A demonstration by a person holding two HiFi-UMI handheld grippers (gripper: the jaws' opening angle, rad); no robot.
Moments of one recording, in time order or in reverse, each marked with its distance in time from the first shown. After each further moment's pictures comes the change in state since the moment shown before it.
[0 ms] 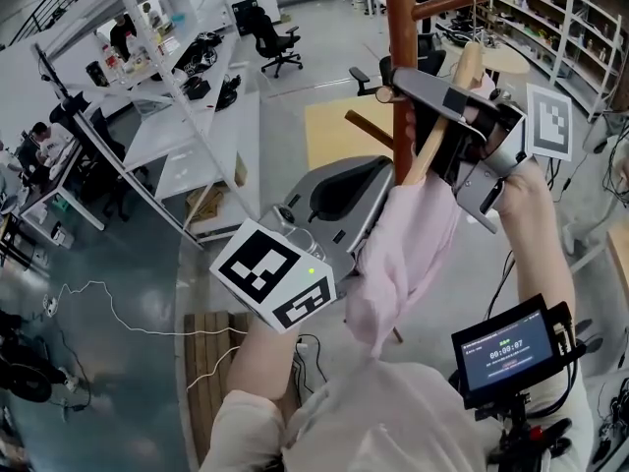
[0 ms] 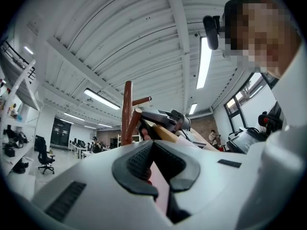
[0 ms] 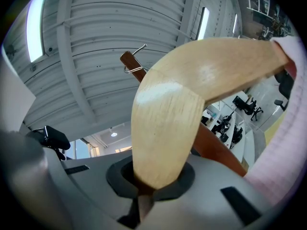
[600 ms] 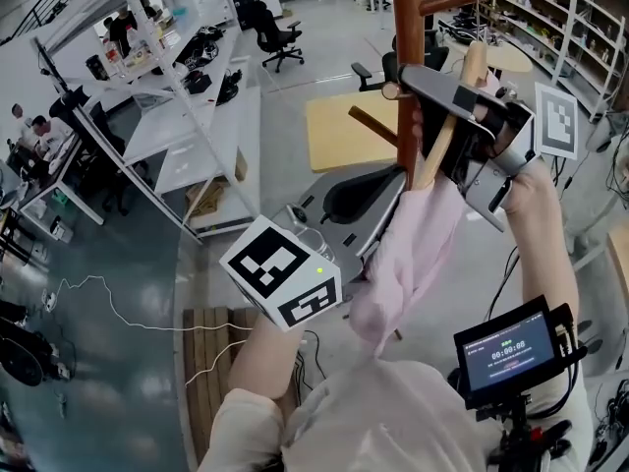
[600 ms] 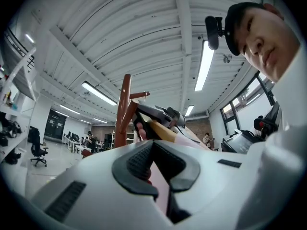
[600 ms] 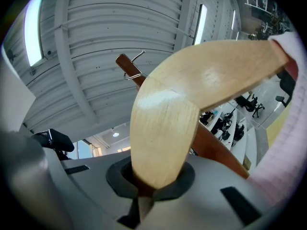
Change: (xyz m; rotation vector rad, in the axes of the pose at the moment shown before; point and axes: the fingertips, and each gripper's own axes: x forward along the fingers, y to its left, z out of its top) left arm 0.005 -0.012 -0.016 -0.064 0.016 -0.060; right arm -0.003 0.001 -0.009 -0.014 0.025 -0.041
